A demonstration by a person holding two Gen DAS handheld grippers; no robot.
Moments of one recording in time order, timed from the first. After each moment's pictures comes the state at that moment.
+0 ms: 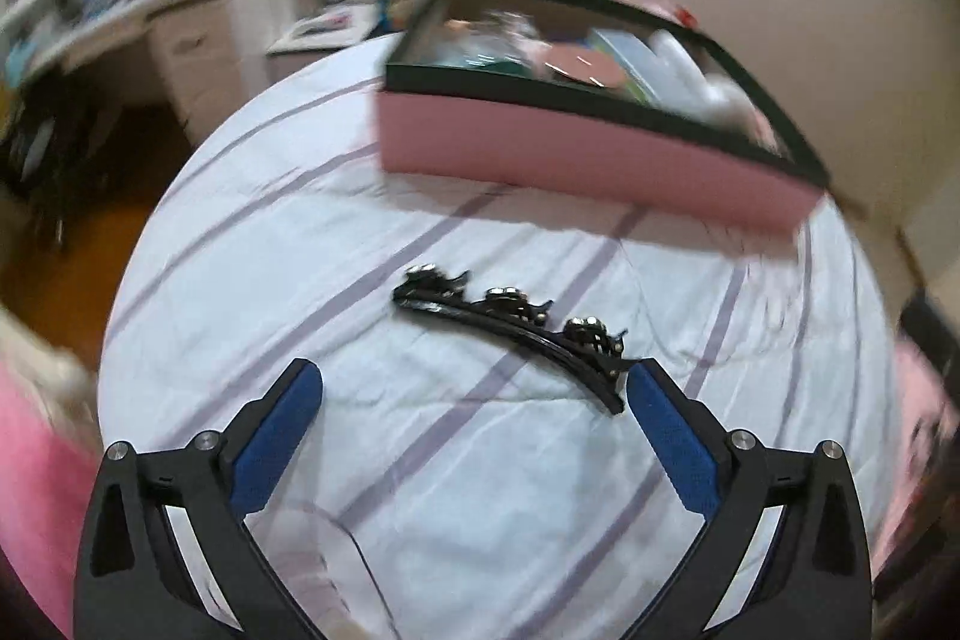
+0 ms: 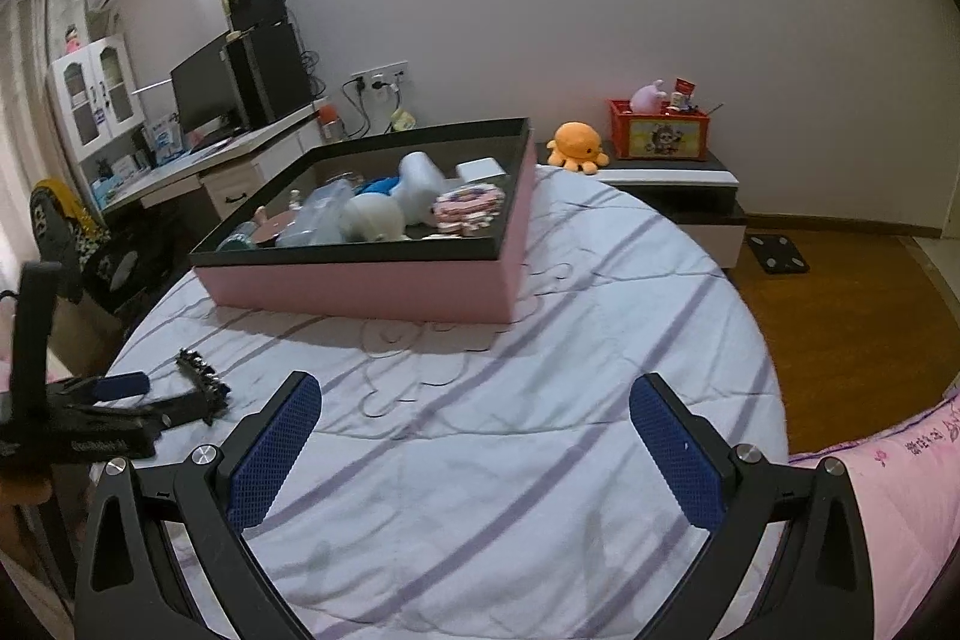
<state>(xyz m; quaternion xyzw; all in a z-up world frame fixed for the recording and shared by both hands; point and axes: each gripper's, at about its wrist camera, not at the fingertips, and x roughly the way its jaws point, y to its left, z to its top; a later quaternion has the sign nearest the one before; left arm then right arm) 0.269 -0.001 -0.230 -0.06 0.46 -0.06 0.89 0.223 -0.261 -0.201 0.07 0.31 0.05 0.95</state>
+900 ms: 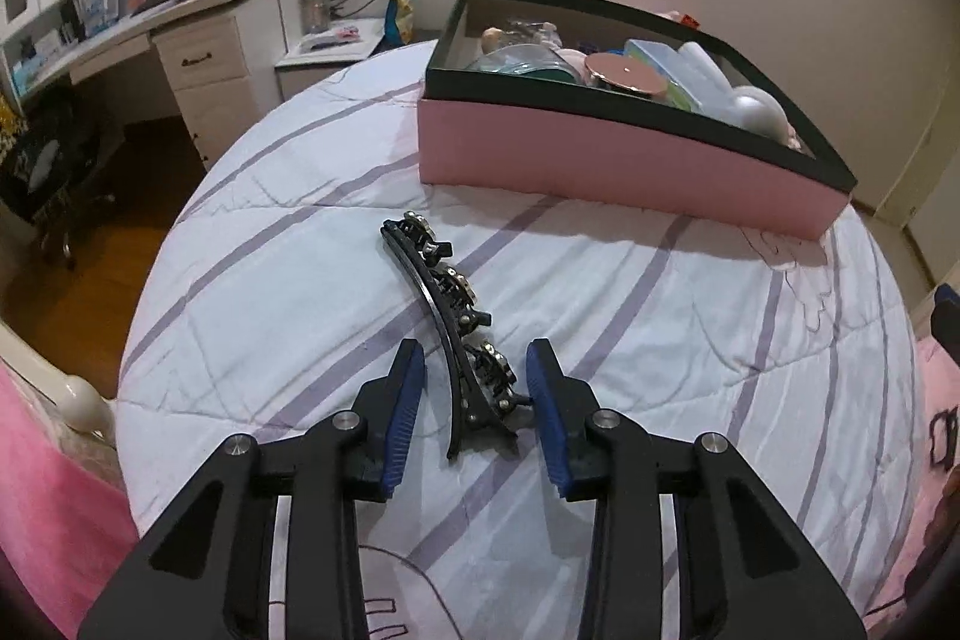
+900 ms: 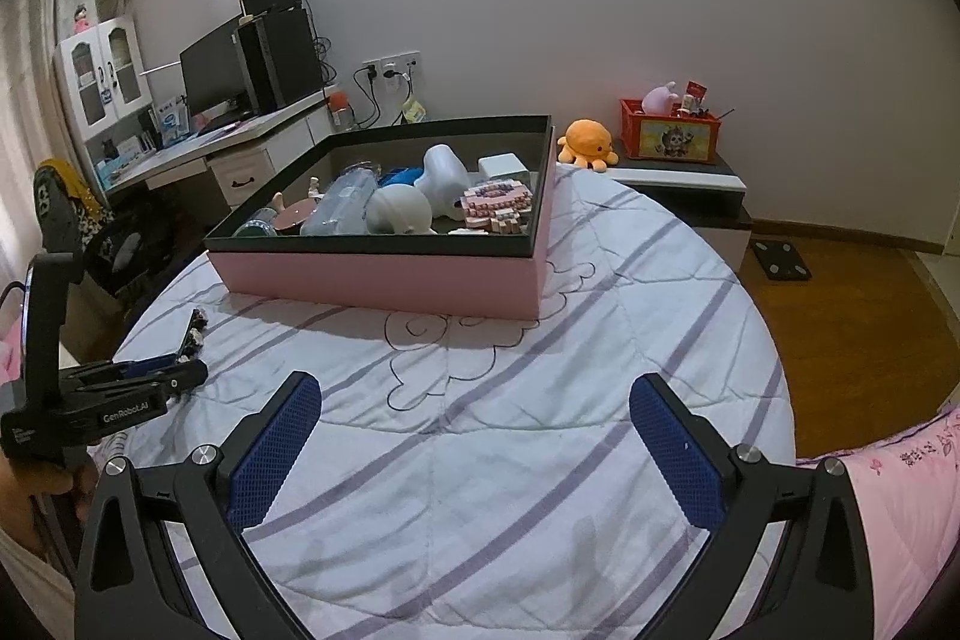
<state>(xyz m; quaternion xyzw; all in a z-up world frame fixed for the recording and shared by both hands) 0.270 0.016 -0.240 -0.02 0.44 -0.07 0.90 0.222 -0.245 -0.194 0.05 0.32 0.06 0.94</state>
